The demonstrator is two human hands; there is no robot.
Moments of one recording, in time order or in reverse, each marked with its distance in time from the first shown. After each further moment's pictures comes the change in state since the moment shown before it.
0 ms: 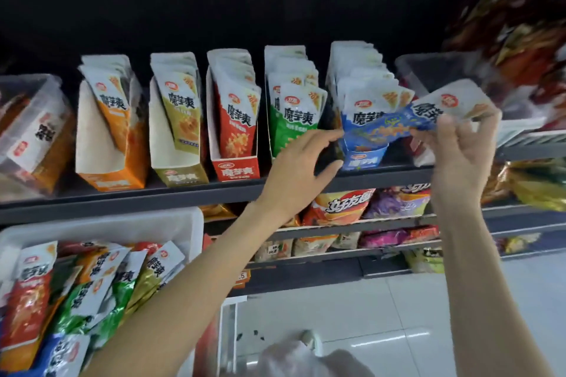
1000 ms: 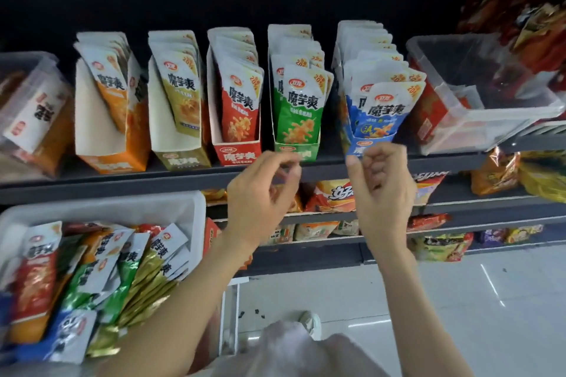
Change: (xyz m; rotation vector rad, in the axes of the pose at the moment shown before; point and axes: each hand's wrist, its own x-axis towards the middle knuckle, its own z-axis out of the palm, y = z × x) left_hand -0.061 -0.010 -0.019 0.022 0.279 -0.057; right_hand -0.078 0.017 0.045 -0.528 -0.050 -0.061
